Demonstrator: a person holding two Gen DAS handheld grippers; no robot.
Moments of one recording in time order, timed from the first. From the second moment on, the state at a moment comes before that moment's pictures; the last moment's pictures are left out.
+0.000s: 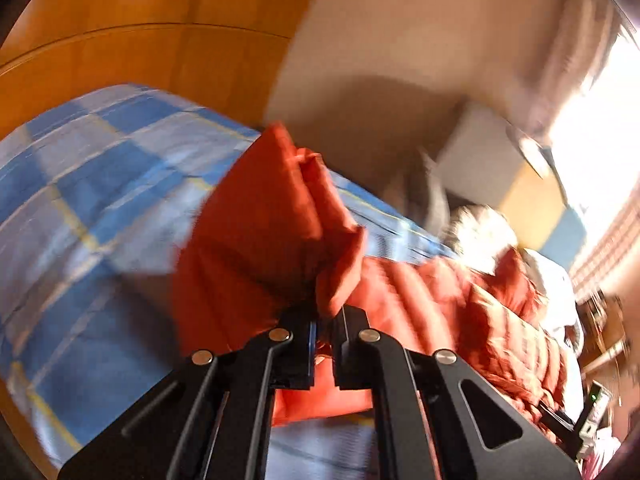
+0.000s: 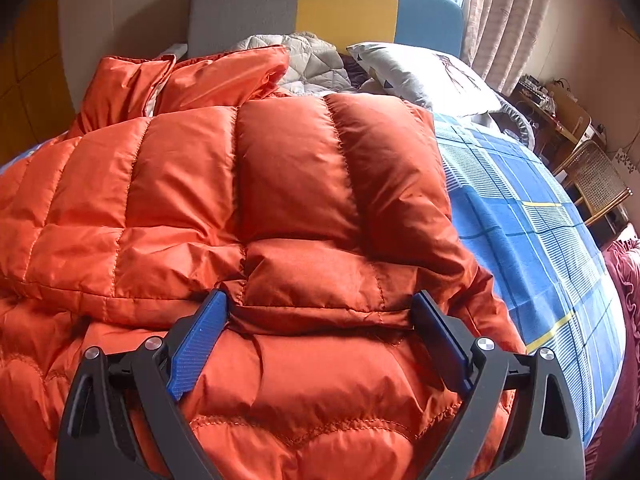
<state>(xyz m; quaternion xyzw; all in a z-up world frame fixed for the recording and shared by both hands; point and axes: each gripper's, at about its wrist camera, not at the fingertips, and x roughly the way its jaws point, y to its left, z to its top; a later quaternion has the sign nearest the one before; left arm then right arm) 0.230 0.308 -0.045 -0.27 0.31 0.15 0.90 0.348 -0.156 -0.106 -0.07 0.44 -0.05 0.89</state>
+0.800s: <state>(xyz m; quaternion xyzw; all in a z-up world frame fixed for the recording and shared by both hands) 0.305 0.104 -0.069 -0.20 0.38 -0.07 0.90 0.352 -0.161 -0.105 -0.06 0.45 -0.04 0.89</state>
